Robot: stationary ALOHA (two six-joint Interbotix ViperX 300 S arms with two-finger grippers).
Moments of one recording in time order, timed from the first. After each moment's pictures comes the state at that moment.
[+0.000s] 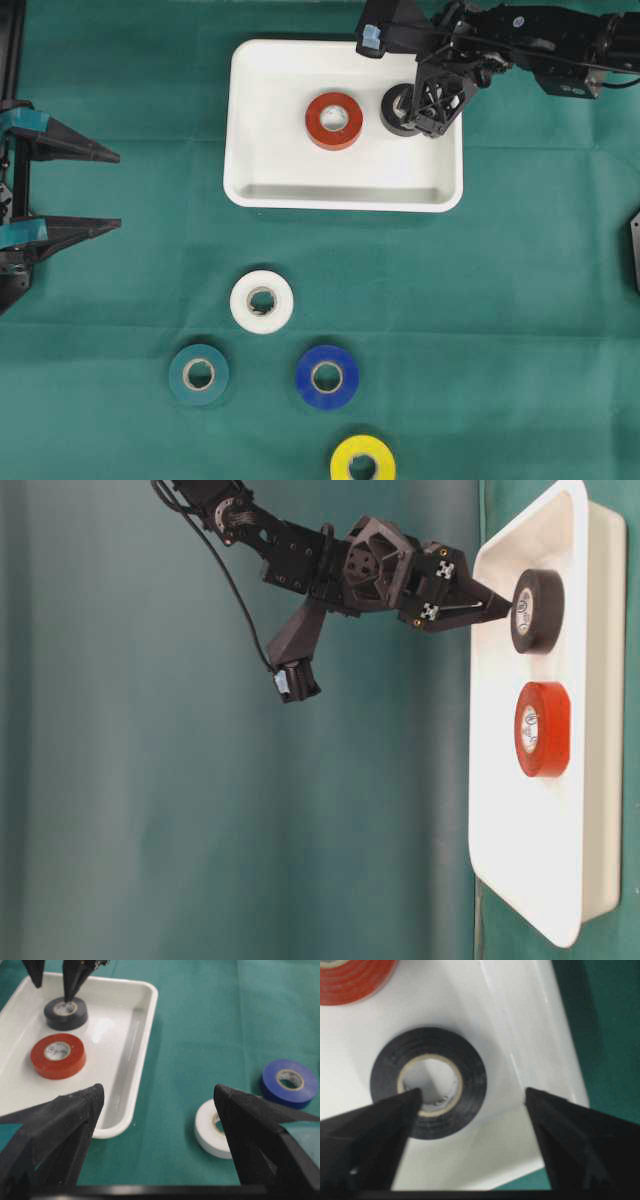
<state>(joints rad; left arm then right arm) 0.09 -1.09 1.20 -0.01 0.14 -0.02 -0.49 0.13 0.44 -0.19 0.59 0.17</state>
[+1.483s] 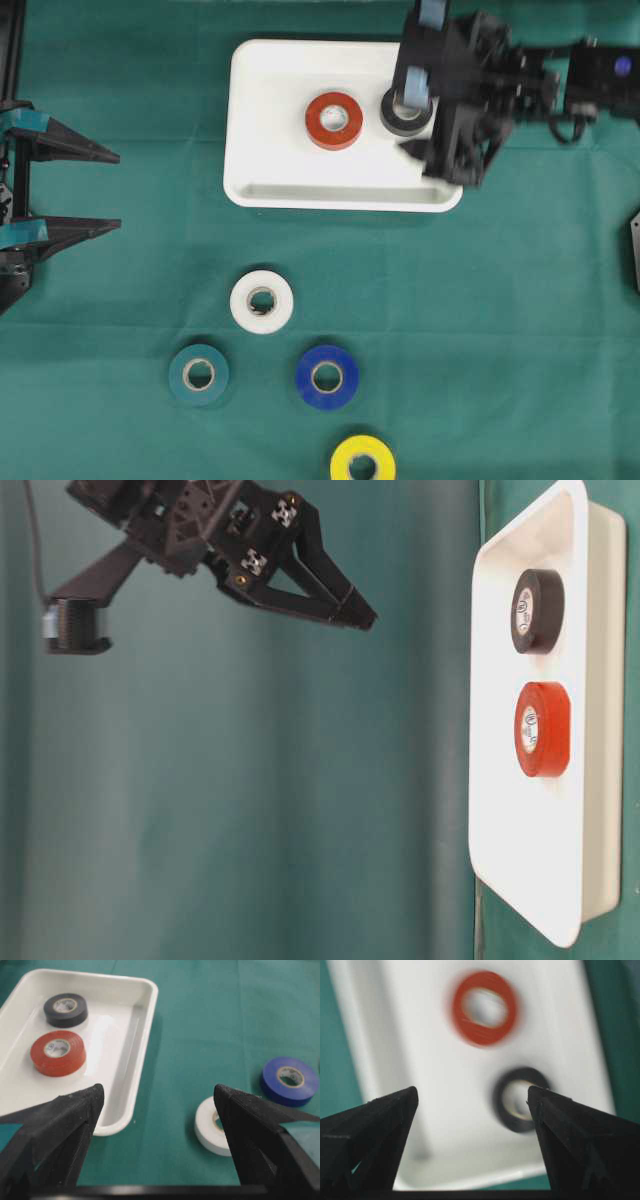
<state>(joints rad) 0.09 -1.09 1.20 -0.01 0.15 -0.02 -0.21 -0.19 0.48 -0.18 0.61 0.19</state>
